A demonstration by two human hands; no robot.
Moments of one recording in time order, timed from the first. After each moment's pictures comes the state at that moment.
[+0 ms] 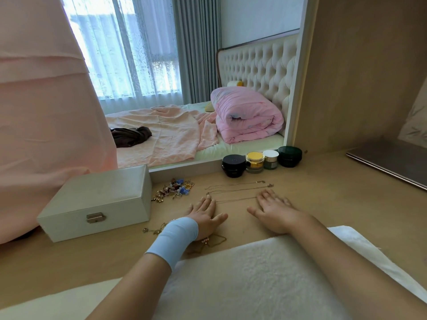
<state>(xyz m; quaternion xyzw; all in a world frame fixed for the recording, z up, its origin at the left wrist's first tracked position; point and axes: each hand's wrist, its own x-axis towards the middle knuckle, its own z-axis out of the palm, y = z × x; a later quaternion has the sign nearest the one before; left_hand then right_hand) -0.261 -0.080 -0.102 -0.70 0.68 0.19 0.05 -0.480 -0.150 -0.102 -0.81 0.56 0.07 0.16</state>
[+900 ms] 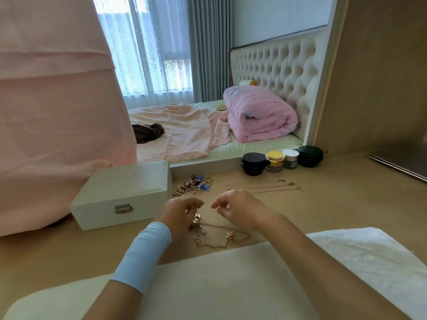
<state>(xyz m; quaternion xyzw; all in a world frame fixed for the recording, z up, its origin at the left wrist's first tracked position) -0.182 -0.017 -0.084 -0.71 0.64 0.12 -0.28 -0.370 -0.084 -0.060 -0.89 0.39 -0.12 0.21</state>
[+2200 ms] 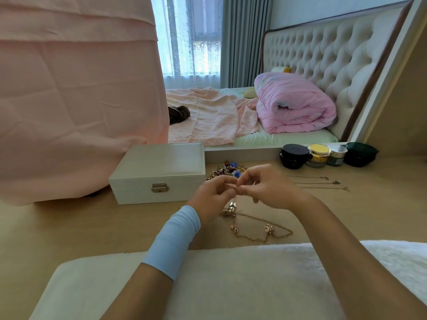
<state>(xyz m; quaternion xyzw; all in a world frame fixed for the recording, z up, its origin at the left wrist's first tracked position) -0.157 -0.010 -0.090 -0.59 0.59 0.31 -0.46 -0.323 -0.096 -0.050 -0.85 0.32 -0.22 0.37</state>
